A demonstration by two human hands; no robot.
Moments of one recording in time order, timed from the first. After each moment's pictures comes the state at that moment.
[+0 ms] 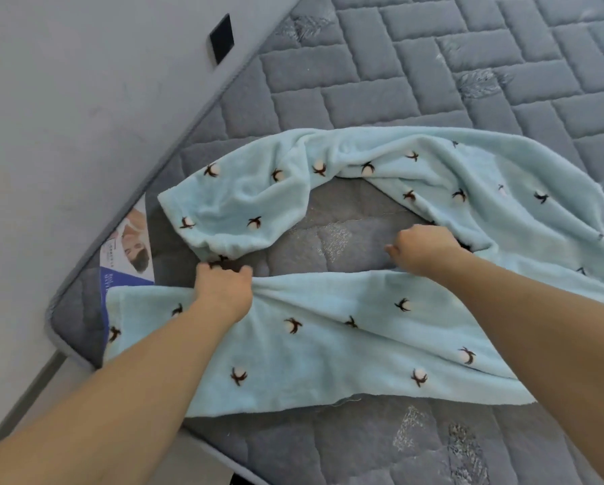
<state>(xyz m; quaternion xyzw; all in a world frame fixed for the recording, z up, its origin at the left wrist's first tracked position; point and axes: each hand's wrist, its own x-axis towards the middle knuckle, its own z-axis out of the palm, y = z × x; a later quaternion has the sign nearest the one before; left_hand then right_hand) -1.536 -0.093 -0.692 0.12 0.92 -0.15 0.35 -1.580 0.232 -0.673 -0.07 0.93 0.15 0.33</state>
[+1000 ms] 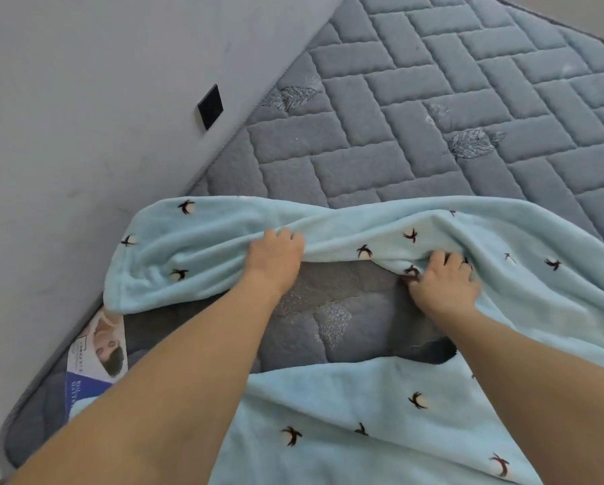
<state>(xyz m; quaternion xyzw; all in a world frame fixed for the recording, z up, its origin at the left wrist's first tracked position) -1.706 -0.003 -0.682 0.17 0.97 -0.02 0.16 -1.642 0.266 -0.717 0.26 0.95 0.02 0.16</state>
